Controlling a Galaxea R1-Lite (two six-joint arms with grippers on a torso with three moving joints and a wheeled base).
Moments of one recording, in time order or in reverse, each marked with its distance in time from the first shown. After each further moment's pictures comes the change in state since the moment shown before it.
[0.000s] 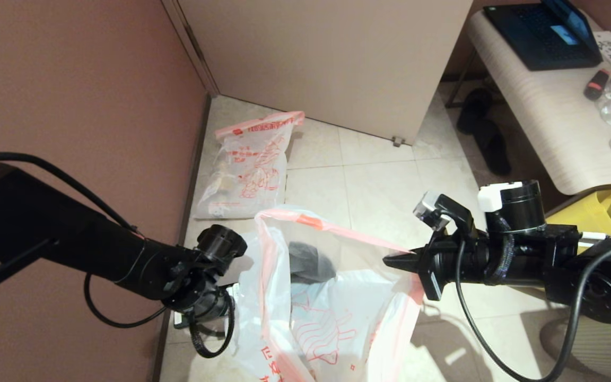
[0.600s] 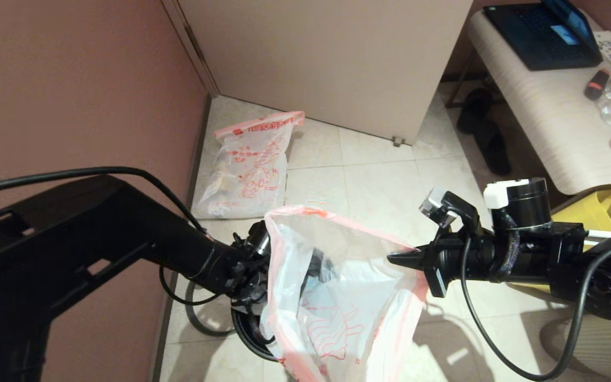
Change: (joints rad) left arm -0.120 0.200 -0.203 -0.114 -0.002 0.073; right arm -0.026 -0.004 0.001 0.001 0.024 0.000
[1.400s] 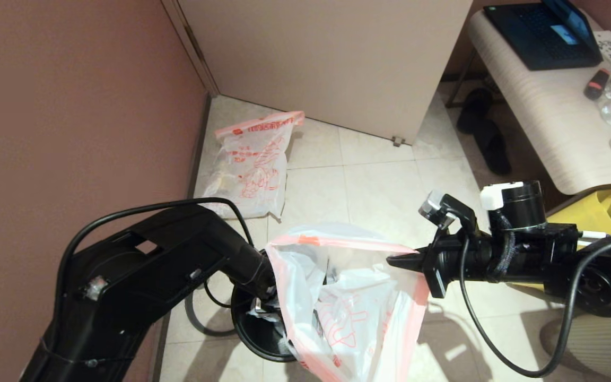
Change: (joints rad) left arm -0.024 0.241 -0.200 0.058 0.004 0.071; right arm -0.015 0.031 -0.006 -0.001 0.047 -0.002
